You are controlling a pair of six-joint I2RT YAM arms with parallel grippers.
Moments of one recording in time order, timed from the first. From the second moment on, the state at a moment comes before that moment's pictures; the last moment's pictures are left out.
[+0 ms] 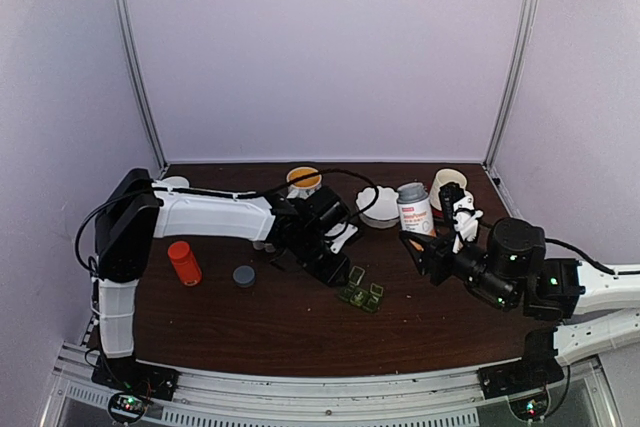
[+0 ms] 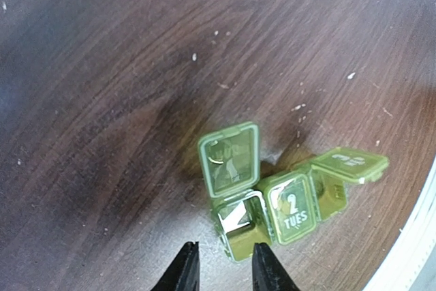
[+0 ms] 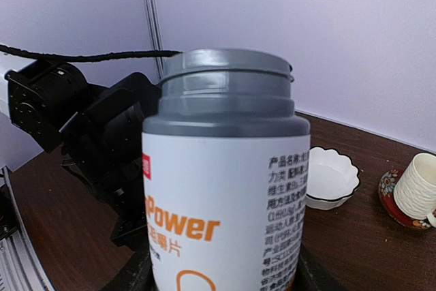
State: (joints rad) left arm -1.00 2.06 1.53 -0.54 0.18 -0.26; right arm 1.15 0.84 0.53 0.14 0.52 0.19
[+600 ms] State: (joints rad) left arm -1.00 2.13 1.58 -0.58 0.17 -0.30; right arm 1.15 0.84 0.53 0.13 0.52 0.19
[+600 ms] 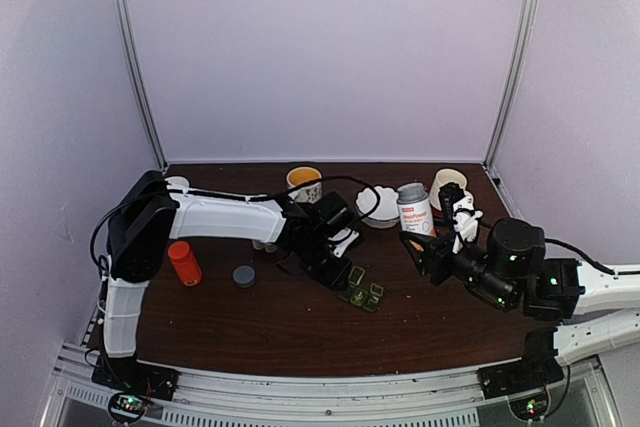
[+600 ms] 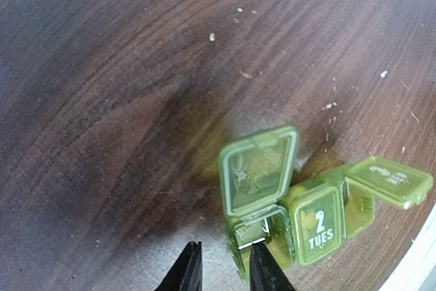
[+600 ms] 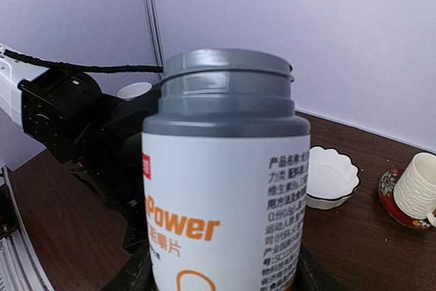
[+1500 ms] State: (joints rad) left arm -1.02 2.15 1.61 -0.73 -0.04 -0.33; right arm 1.15 0.91 0.52 0.13 0.34 0.18
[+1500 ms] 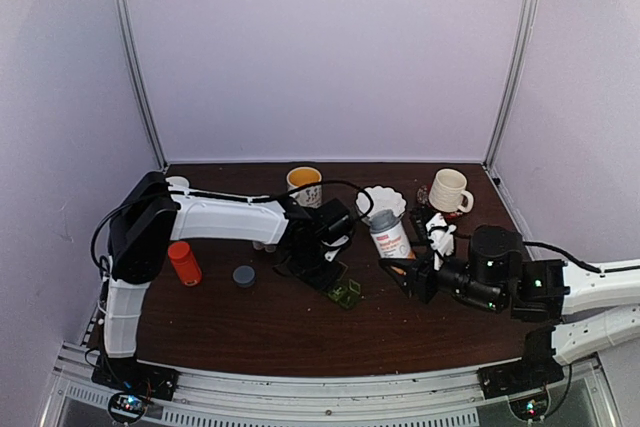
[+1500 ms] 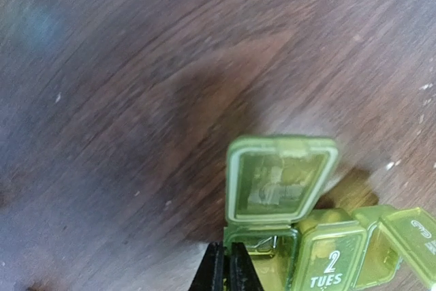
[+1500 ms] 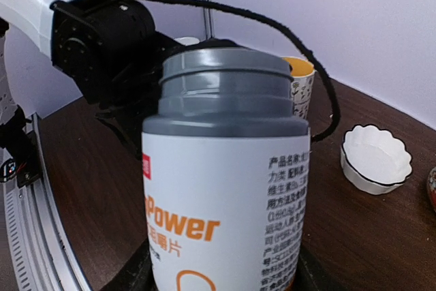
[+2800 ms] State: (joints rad) left arm -1.02 1.99 1.35 -0.60 -0.12 -0.35; right arm 1.15 1.43 0.53 0.20 -0.12 0.19
